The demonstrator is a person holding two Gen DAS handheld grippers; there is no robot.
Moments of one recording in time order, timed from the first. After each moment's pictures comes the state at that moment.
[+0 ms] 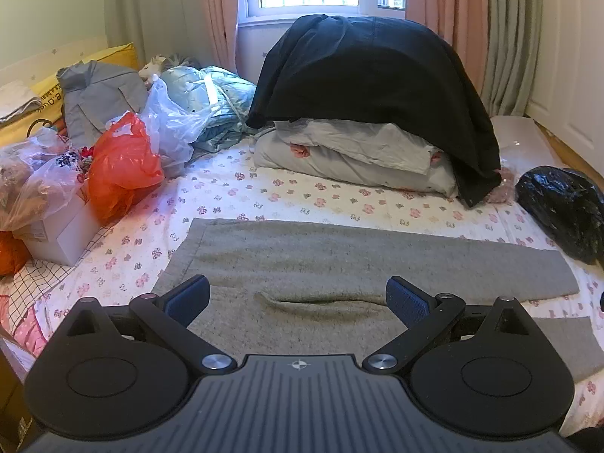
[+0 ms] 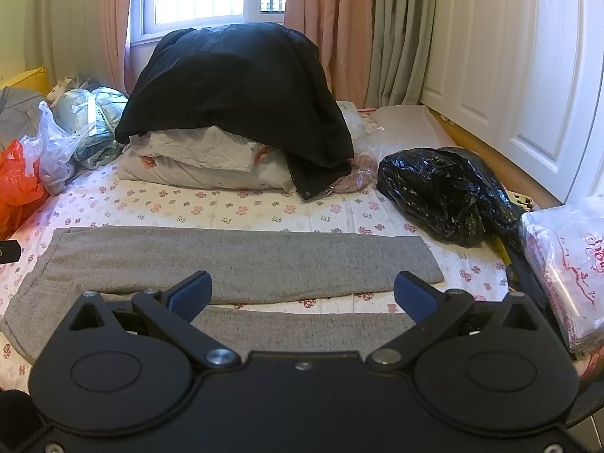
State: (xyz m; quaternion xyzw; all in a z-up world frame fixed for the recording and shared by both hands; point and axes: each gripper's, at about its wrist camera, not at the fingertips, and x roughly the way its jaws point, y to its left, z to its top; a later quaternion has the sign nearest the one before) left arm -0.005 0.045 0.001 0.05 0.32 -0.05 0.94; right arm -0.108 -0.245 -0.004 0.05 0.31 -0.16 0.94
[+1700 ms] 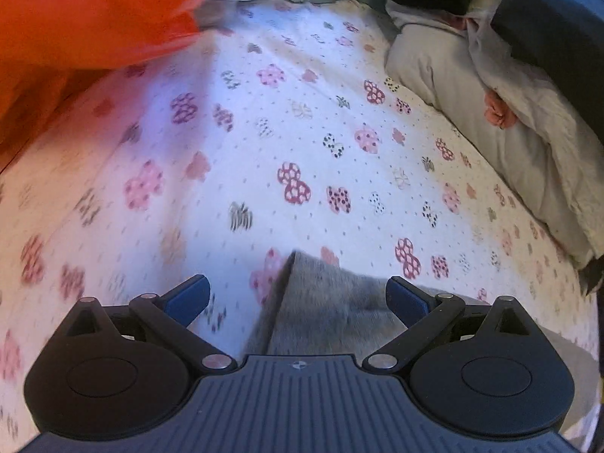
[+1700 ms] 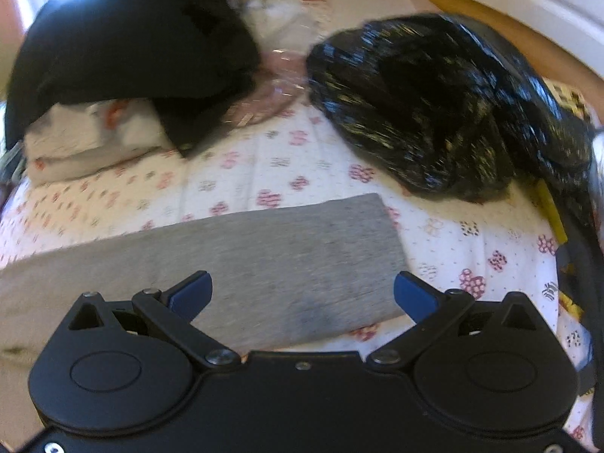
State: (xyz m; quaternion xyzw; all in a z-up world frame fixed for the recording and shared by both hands) left arm 0.418 0.282 -0.201 -0.13 0.54 -0.08 0.83; right arm 0.062 -0.538 -0.151 0.20 0.43 -0.14 0.87
